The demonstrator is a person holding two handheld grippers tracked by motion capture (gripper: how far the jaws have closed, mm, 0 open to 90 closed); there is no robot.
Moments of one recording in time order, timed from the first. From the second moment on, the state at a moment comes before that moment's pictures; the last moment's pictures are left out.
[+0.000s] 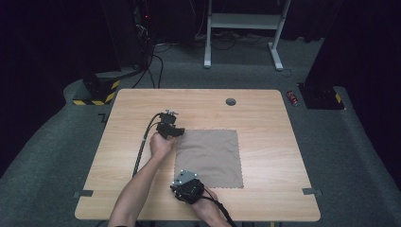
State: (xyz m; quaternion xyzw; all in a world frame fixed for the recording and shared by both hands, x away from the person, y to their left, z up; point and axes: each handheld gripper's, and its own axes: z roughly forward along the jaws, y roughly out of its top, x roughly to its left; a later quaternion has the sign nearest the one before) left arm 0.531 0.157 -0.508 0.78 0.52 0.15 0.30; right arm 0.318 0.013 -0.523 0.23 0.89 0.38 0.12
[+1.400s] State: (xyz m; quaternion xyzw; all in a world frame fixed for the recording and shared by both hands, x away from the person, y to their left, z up) left arm 0.529 0.171 -0.473 0.78 0.50 0.12 0.36; right arm 0.312 0.005 -0.494 0.22 0.87 0.42 0.12
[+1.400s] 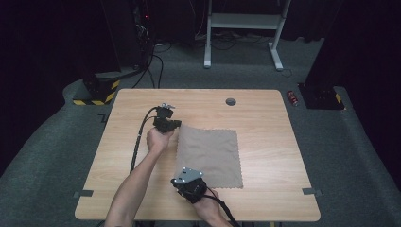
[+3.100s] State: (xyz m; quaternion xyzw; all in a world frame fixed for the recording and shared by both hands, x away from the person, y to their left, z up) left arm 0.527 0.145 -0.465 0.79 0.47 0.10 0.39; right arm 0.299 -0.059 -0.488 0.27 0.84 0.45 0.13
